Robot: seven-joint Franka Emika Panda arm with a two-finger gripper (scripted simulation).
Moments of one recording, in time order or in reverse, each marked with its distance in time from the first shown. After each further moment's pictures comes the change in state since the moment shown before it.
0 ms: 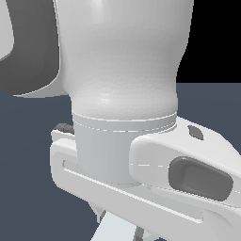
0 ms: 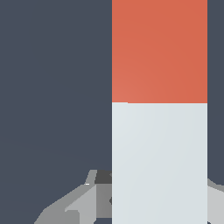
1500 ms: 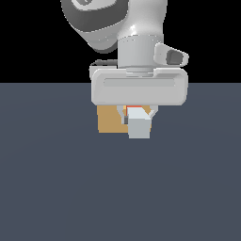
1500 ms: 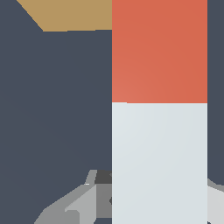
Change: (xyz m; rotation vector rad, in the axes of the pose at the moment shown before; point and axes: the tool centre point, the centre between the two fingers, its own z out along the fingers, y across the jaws) arm 0.164 -0.036 -0.091 0.000 -0.001 -0.411
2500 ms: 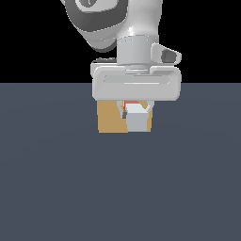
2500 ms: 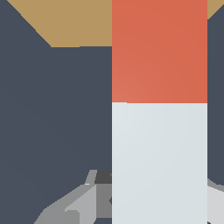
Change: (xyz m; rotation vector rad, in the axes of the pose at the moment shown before) arm 0.024 -0.003 -0.006 0.004 0.000 -0.031
